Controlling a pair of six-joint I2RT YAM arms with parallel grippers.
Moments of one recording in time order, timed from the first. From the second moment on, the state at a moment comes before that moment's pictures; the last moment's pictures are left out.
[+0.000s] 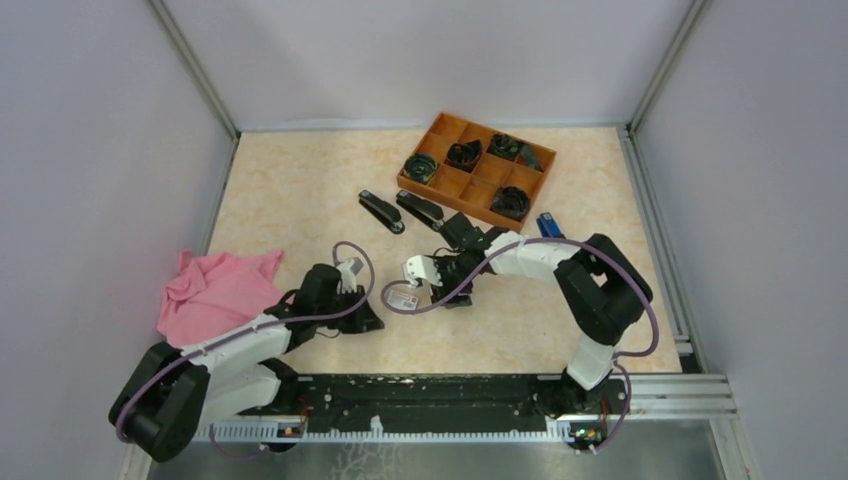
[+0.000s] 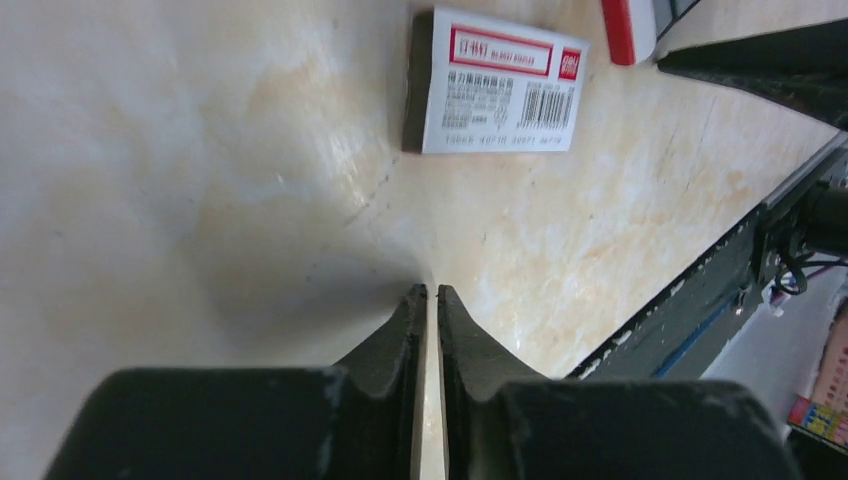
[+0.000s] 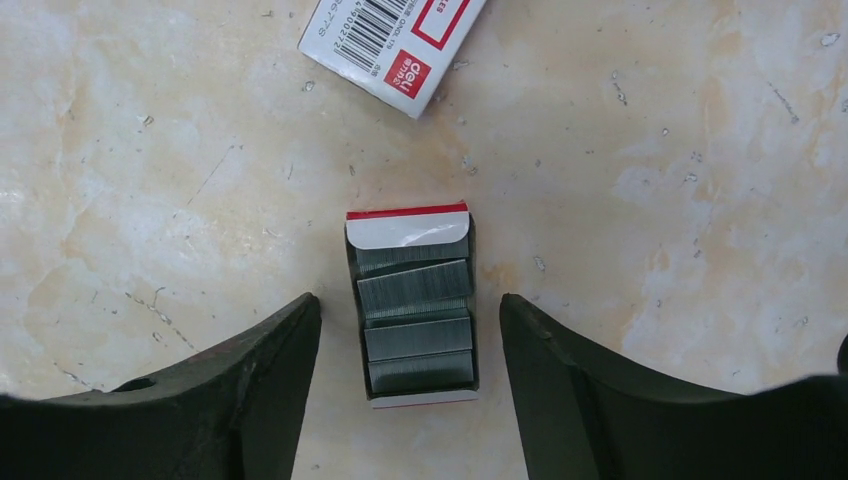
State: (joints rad) left arm -0.54 1.05 0.26 0.02 0.34 -0.60; right arm 0.74 1.72 1.00 -0.46 -0.45 -1.00
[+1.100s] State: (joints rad) left arm -0.58 1.37 0.49 0.22 0.21 -0.43; right arm 0.65 1.60 1.00 -0.44 -0.67 -0.88
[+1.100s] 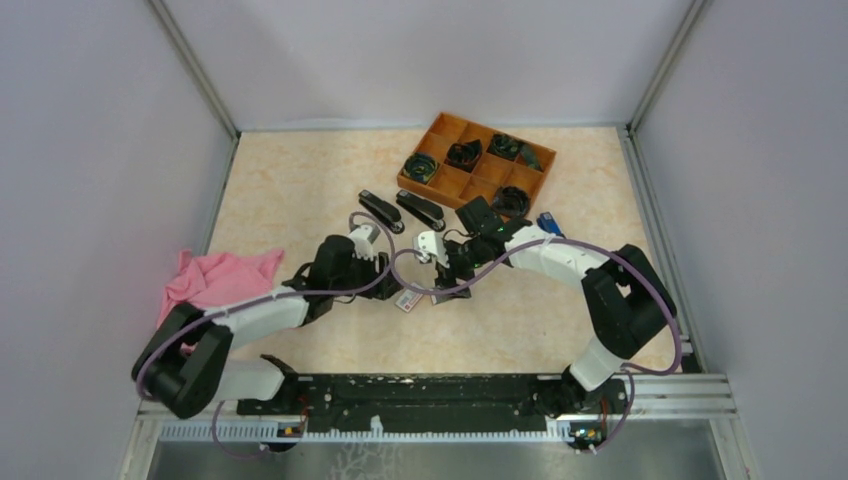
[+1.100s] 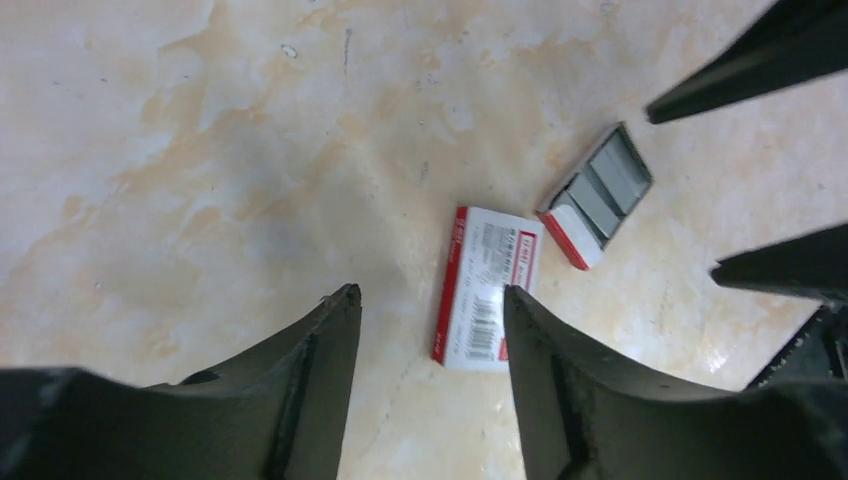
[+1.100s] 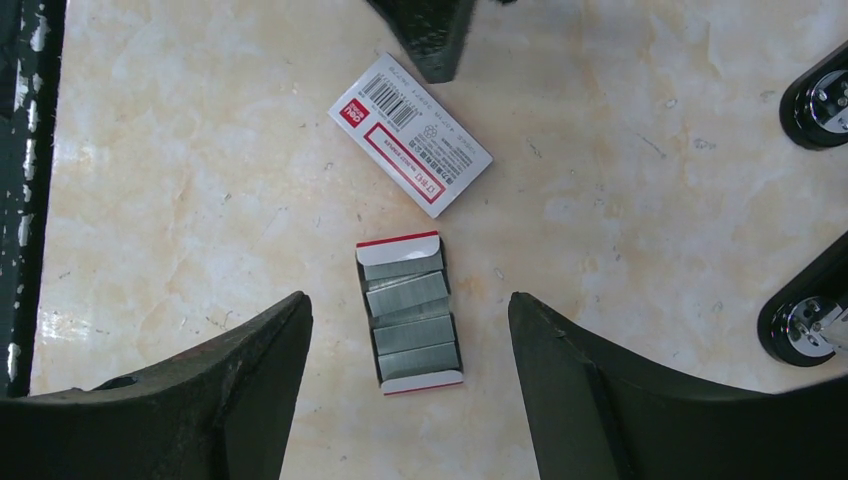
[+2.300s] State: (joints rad) left arm -0.87 1.38 0.45 0.24 -0.08 -0.16; right arm 0.58 1.57 1.00 -0.45 -0.75 -0.88
